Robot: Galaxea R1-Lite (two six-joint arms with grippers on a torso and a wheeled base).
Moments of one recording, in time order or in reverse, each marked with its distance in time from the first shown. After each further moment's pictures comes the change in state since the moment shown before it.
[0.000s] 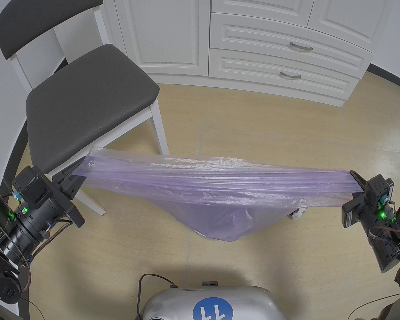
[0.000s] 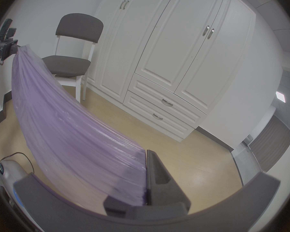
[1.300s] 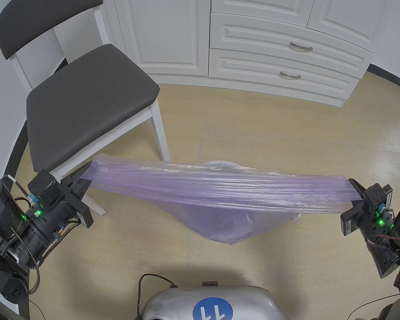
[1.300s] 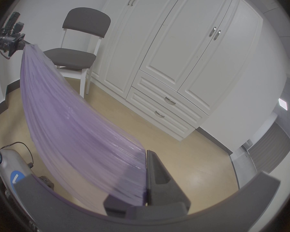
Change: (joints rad) left arm -0.036 0.075 0.000 -0.016 0.125 0.105; right arm 0.011 0.002 0.042 -0.005 -0.004 -0.033
